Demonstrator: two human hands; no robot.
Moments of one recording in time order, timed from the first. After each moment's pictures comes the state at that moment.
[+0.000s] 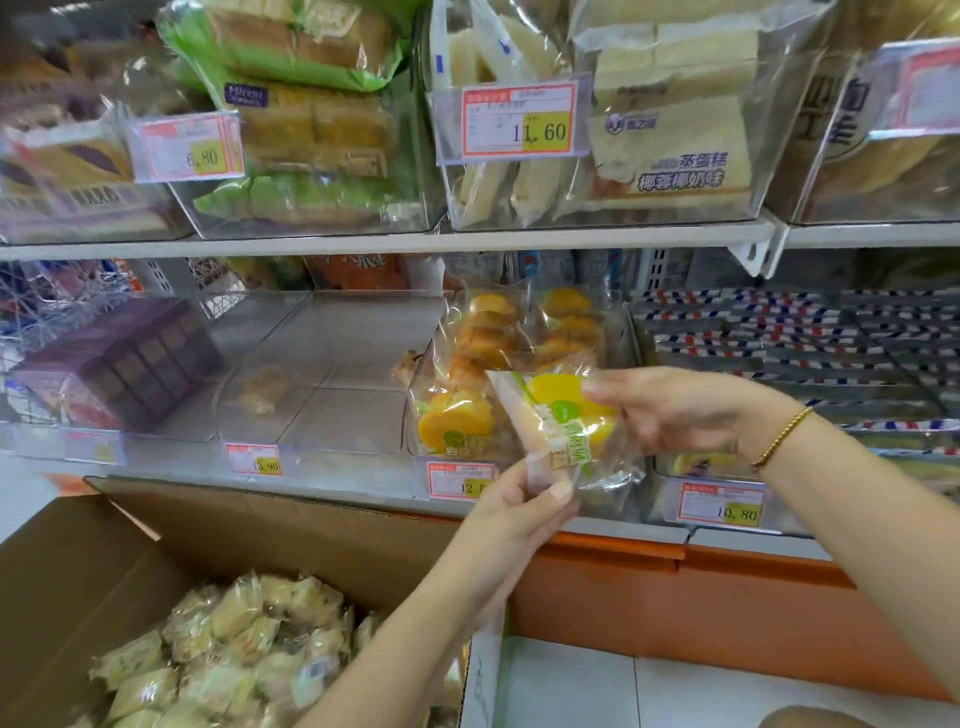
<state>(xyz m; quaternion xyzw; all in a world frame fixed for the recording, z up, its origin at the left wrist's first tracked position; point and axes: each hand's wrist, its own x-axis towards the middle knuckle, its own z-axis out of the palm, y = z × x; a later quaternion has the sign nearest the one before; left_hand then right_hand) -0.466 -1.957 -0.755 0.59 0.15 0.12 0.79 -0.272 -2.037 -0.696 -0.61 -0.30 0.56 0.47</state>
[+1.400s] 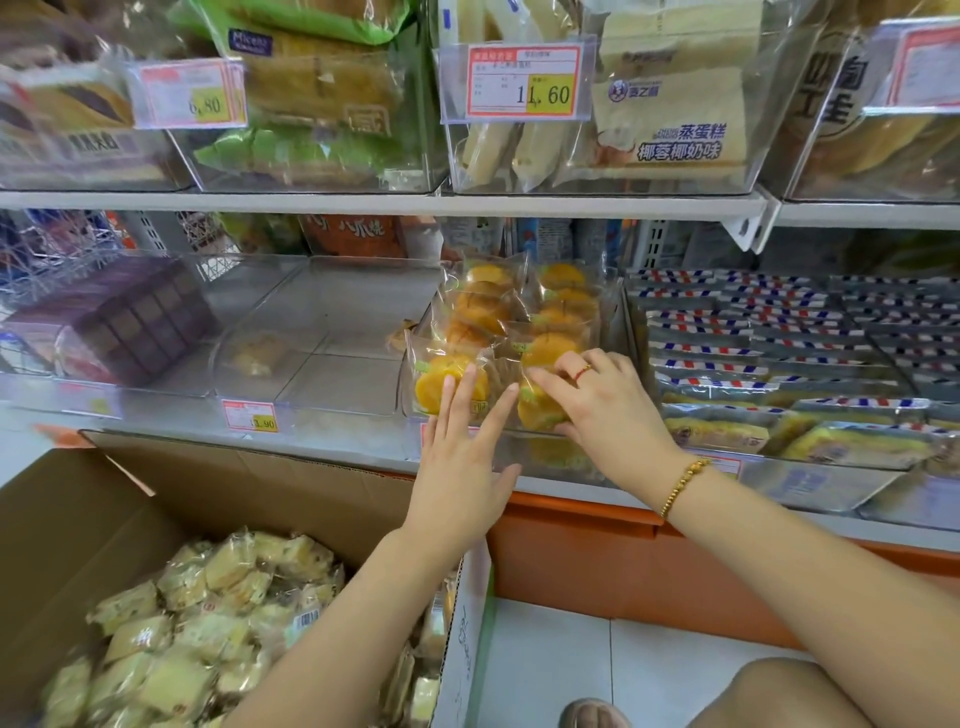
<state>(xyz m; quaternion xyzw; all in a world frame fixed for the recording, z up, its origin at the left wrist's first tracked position) -0.466 -1.923 -0.793 0.94 0.23 0.19 0.15 -0.316 -2.028 -0.759 -0.78 -0.57 -0.24 0.09</state>
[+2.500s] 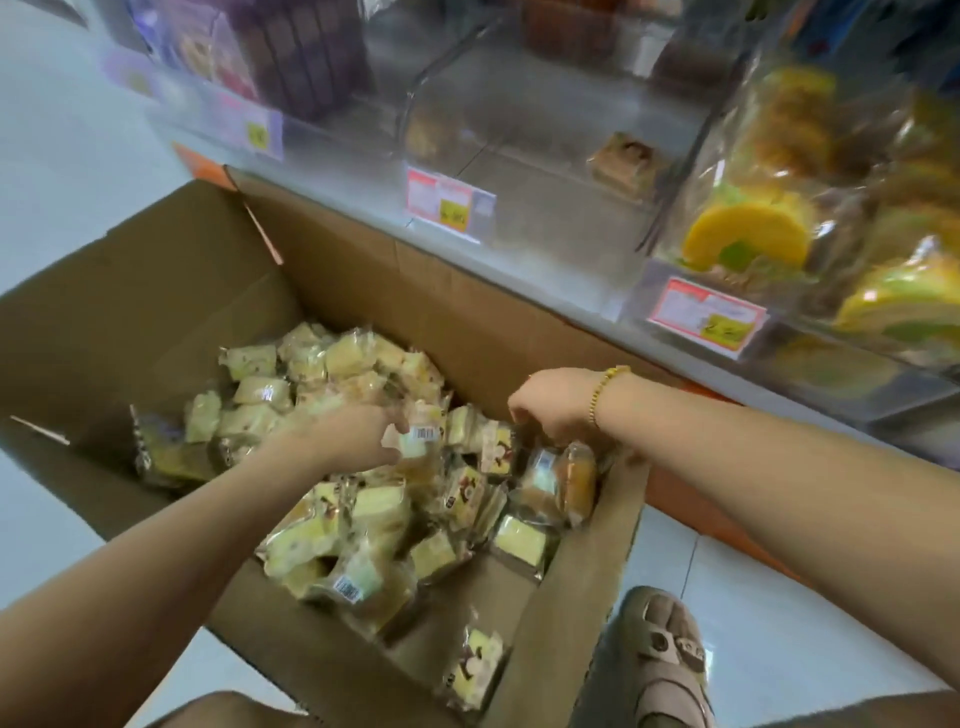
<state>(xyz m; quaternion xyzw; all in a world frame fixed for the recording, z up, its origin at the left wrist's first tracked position) -0.695 -1.760 -0.942 0.87 0.39 -0.24 0.21 -0.465 -1.846 -0.886 -0.59 -0.72 0.22 -0.28</state>
